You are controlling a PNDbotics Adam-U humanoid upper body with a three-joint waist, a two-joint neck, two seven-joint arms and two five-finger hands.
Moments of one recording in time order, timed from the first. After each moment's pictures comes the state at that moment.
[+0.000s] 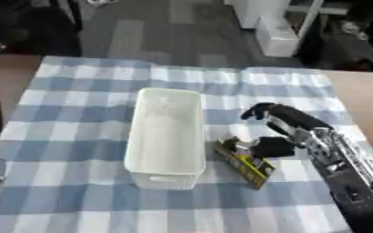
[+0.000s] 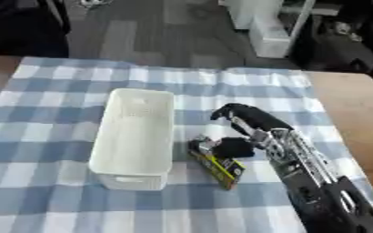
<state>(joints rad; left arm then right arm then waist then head) -0.39 0.41 -0.10 -1.98 0.19 -0.20 0.36 -0.41 -0.38 0.21 -1.80 0.91 0.36 0.74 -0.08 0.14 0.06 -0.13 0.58</state>
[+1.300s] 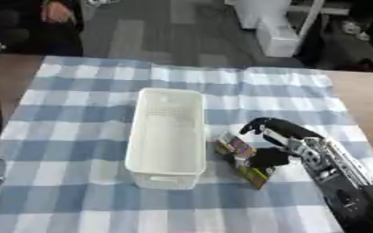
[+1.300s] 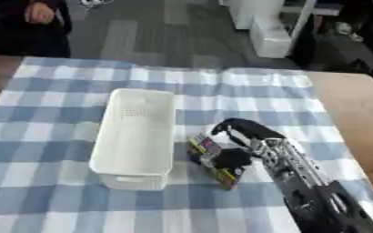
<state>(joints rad) -0.39 0.41 -0.10 -1.98 0.19 -0.20 0.36 -0.40 -0.37 0.23 -1.70 0.91 0.35 0.76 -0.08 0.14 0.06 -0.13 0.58</state>
